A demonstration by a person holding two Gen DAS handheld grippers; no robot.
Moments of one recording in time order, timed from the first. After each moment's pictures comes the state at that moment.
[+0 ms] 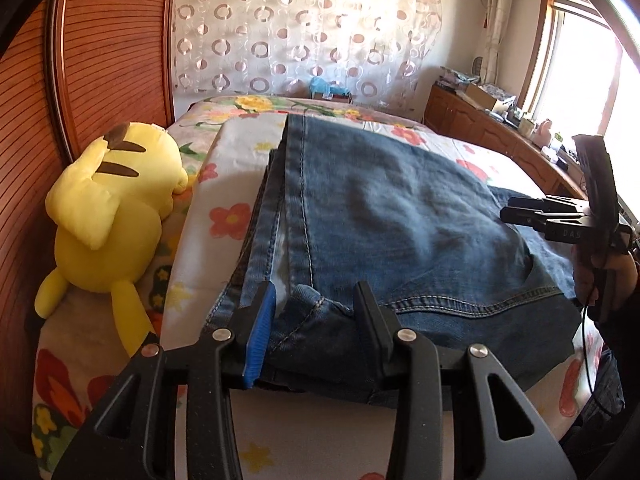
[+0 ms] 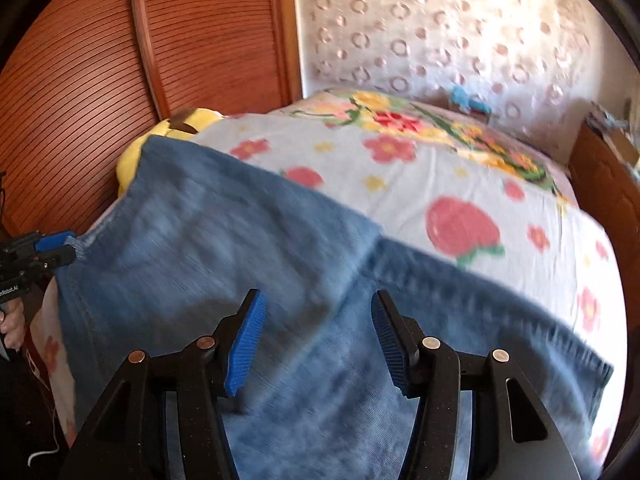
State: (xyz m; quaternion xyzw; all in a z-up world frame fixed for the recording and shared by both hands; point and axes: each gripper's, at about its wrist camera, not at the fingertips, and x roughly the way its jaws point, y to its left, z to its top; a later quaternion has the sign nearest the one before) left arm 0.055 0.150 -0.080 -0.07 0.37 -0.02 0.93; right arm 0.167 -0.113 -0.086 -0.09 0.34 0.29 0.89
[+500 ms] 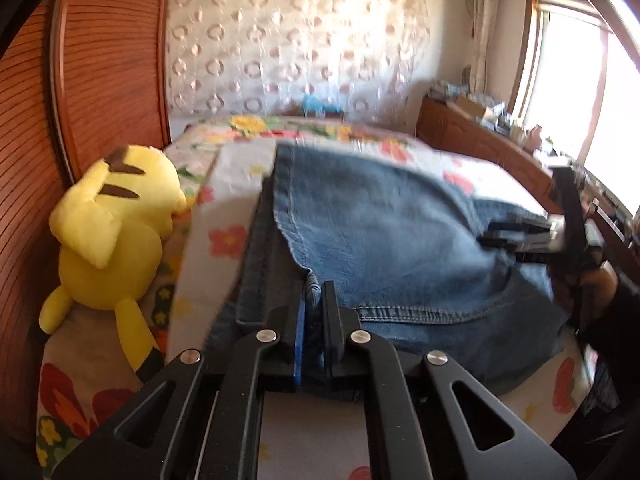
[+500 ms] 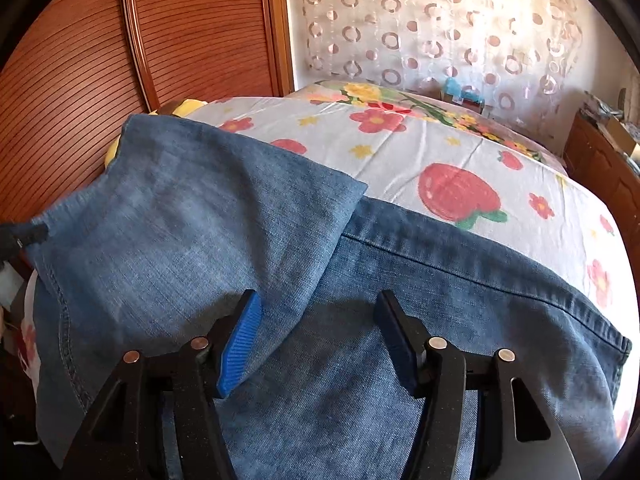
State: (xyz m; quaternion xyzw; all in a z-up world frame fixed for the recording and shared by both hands) left arm 0.036 0.151 -0.055 -0.07 0.32 -0.02 0.94; right arm 0.166 -0.120 -0.113 -0.10 0.35 0.28 0.89
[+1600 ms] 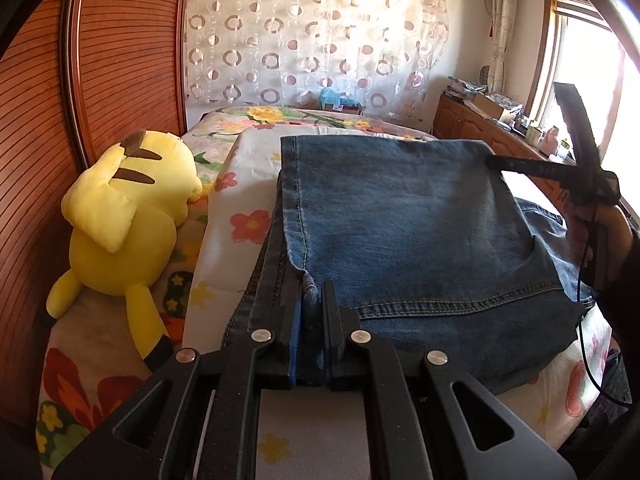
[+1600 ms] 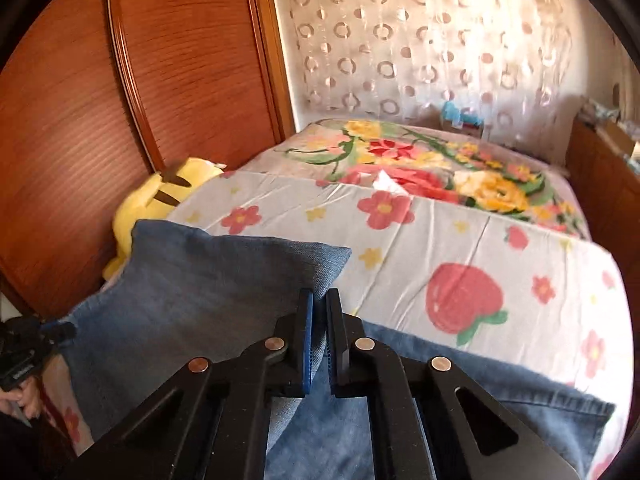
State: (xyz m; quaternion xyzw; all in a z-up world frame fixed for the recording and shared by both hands) left arm 0.044 0.153 -0.070 -0.07 0.35 0.00 0.94; right arm 0.205 -0.099 -0.058 -0.05 0.30 0.28 0.91
